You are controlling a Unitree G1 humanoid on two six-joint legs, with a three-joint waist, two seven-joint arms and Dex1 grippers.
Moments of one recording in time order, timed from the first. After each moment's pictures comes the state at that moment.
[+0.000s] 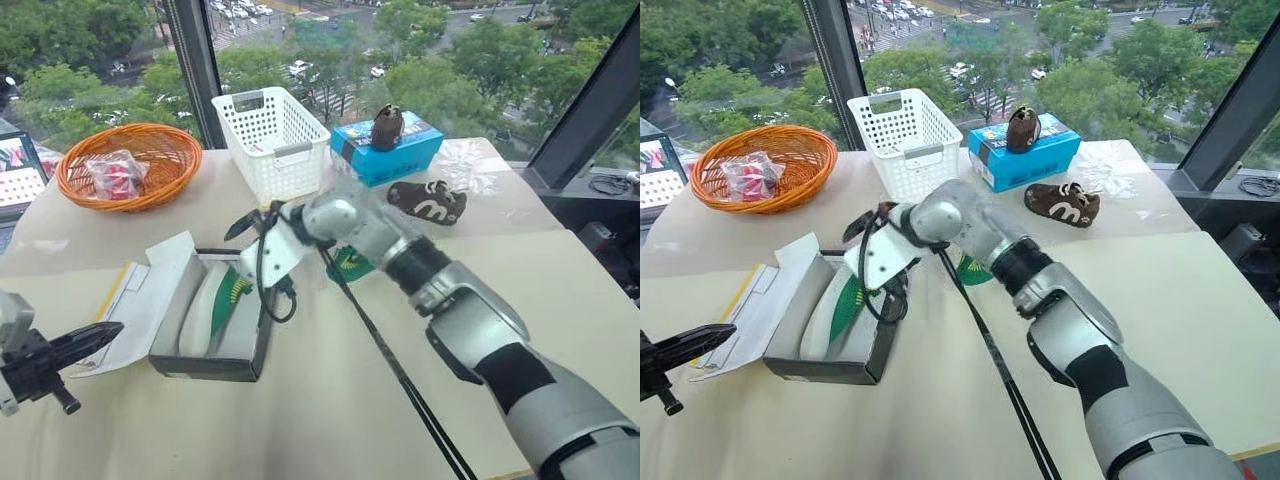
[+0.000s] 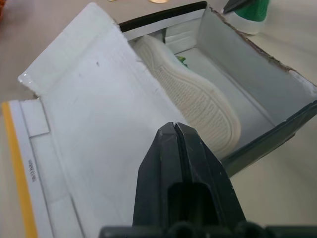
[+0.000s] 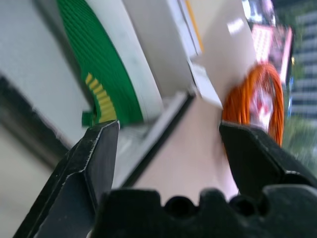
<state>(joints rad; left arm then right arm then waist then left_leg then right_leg) 0.47 0.86 0.91 -0.47 -0.73 0.66 -1.01 -1.35 -0.12 0.63 0.79 -0.41 -0.65 0.95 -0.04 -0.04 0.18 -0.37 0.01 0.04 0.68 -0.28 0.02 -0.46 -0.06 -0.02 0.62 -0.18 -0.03</state>
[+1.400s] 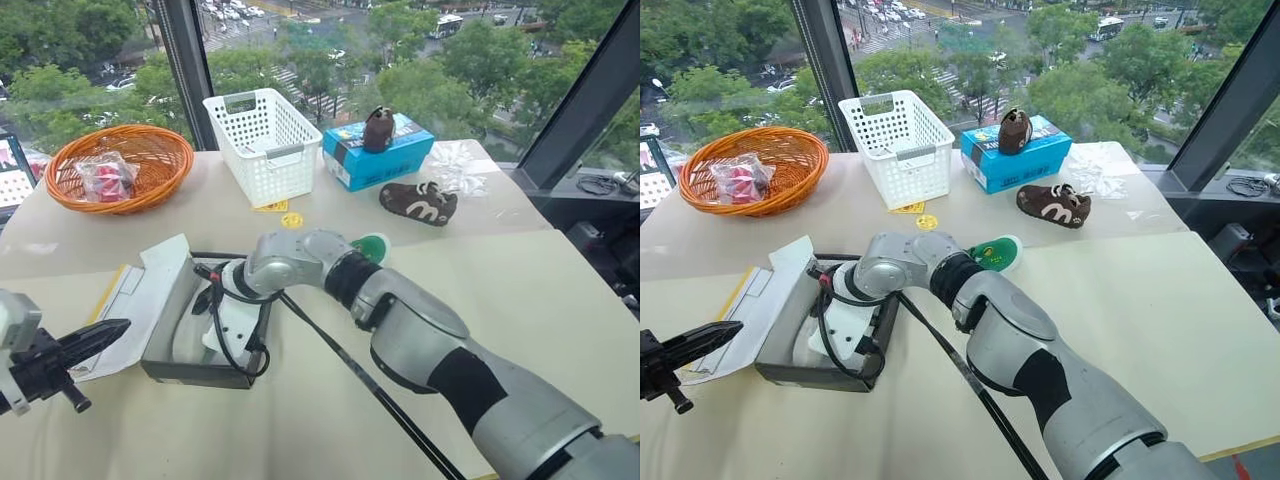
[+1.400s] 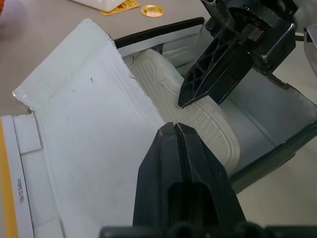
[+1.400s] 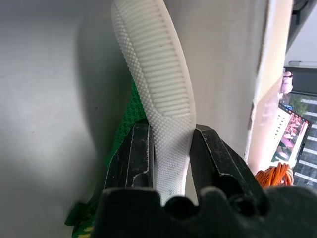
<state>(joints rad) 0.44 0.84 0.88 -0.51 -0.75 0.66 -0.96 -1.43 0.14 0.76 1.13 -0.66 -0.88 0.65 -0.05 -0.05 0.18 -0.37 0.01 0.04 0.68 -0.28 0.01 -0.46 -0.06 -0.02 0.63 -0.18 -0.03</state>
